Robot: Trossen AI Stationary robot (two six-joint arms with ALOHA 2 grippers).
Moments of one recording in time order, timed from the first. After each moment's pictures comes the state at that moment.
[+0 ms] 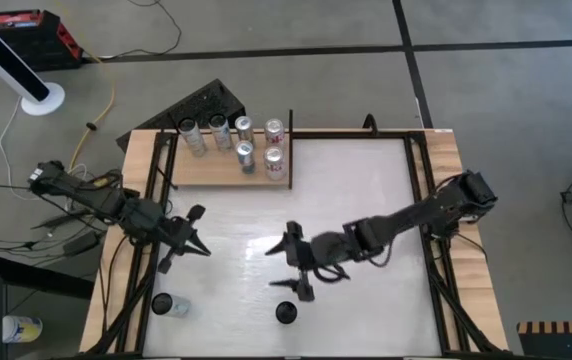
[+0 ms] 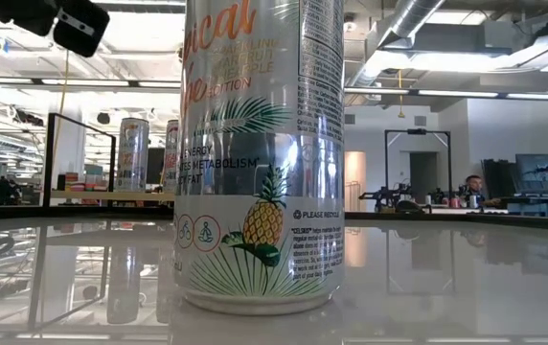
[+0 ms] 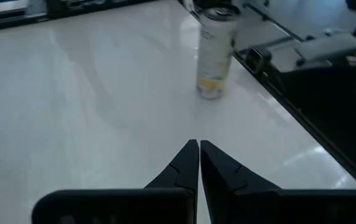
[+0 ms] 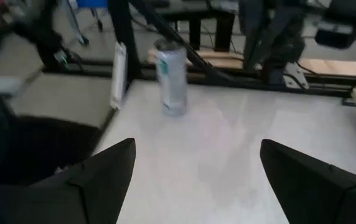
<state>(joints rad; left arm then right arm) -0.36 0.60 0.57 -0.37 0.03 0.01 0.35 1.71 1.35 -0.01 0.15 0.12</state>
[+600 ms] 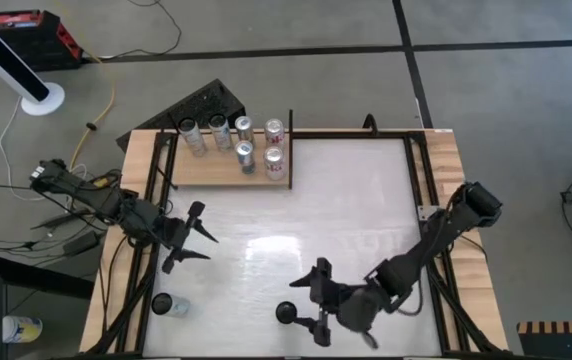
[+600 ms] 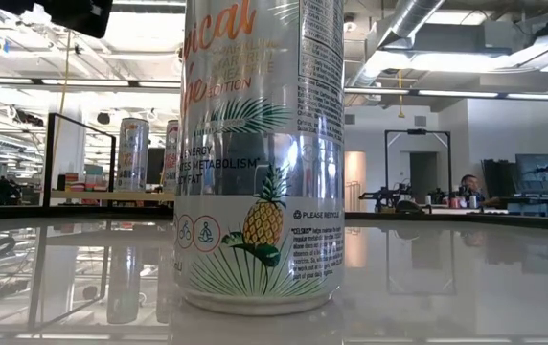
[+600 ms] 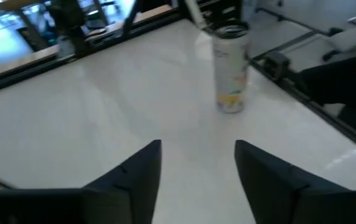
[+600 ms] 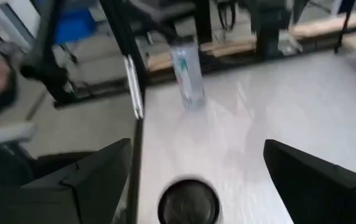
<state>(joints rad) -0.40 0.61 0.57 -0.29 -0.08 0.16 0.65 1.73 1.40 -0.12 0.59 0.53</state>
